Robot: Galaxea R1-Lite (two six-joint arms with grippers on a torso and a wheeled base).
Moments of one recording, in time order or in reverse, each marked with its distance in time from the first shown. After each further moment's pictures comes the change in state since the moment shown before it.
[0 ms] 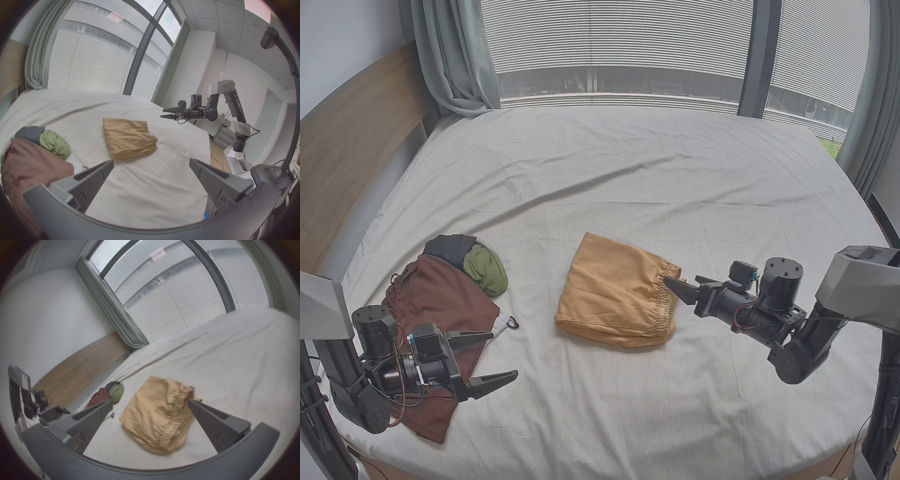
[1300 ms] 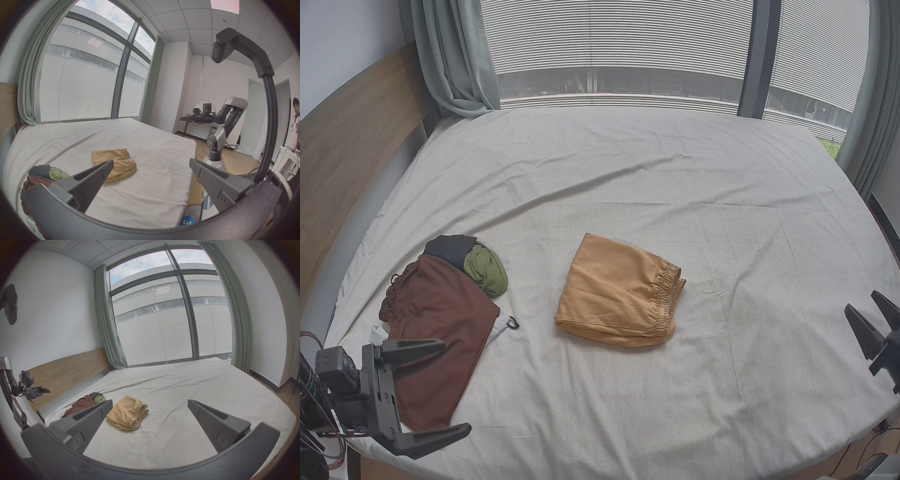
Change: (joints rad) left arm -0.043 -0.888 0.141 0.514 -0.036 -0.041; right arm -0.295 -1.356 0.632 0.565 -0.050 -0.210
